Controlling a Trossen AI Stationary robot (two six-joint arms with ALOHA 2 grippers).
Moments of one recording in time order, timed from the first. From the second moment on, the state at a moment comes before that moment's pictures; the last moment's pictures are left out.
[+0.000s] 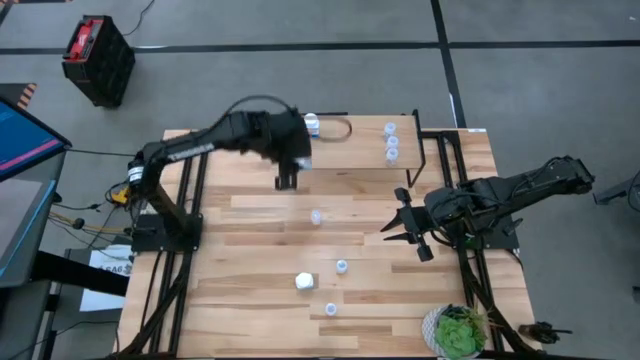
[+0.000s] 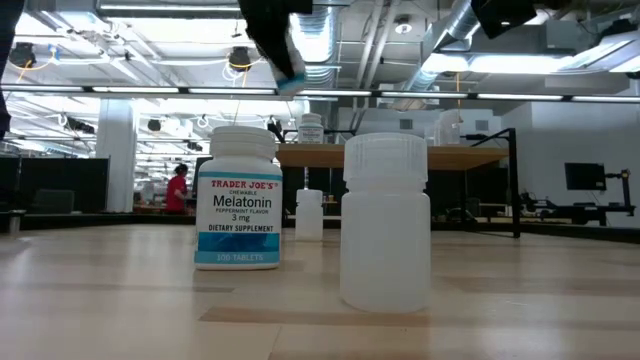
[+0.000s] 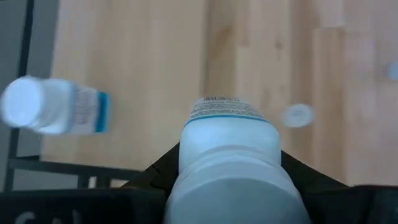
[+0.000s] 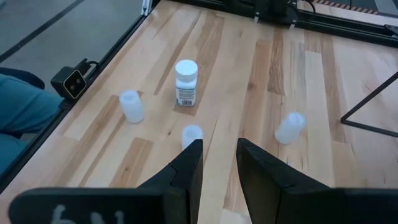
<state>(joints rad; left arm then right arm) 0.31 1.68 1.79 -1.15 -0.05 0.31 0.26 0.92 0.83 -0.44 0.03 -0.05</state>
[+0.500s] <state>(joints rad) 0.44 1.97 2.02 -1.23 0.01 0.51 0.26 0.92 0.83 -0.45 0.03 -0.04</state>
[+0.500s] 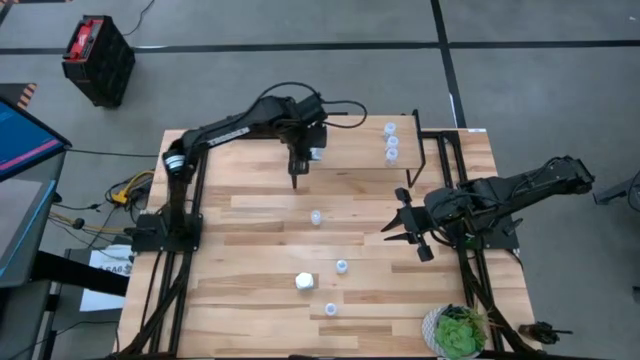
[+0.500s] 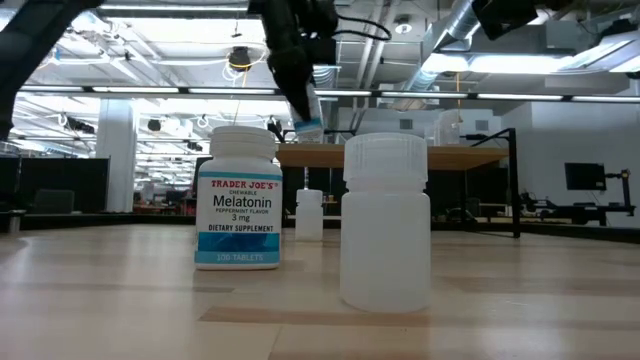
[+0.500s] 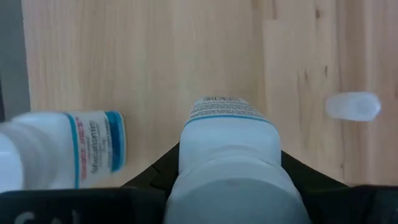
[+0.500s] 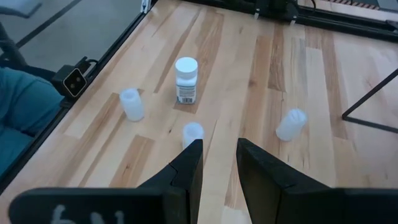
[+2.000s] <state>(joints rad) 0.49 2.11 2.22 -1.33 -0.06 0.57 0.26 0.92 0.83 -0.50 0.03 0.05</state>
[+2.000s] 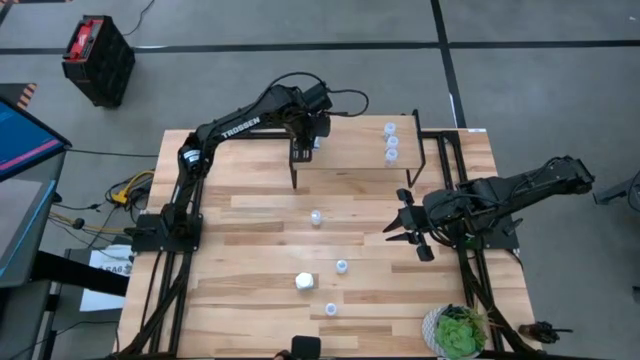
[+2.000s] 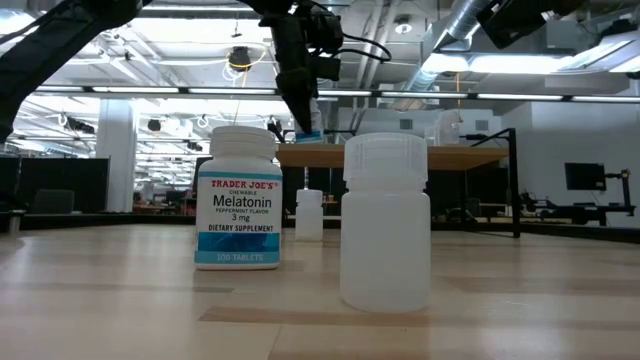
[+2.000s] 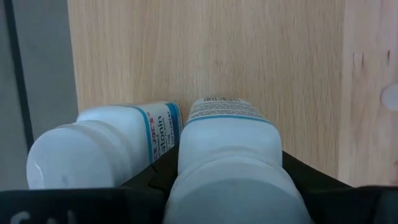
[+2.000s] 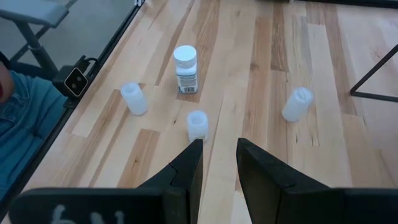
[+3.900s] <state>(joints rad) 0.34 2.00 2.21 -1.27 -0.10 0.42 0.26 0.92 0.83 -0.53 0.03 0.05</state>
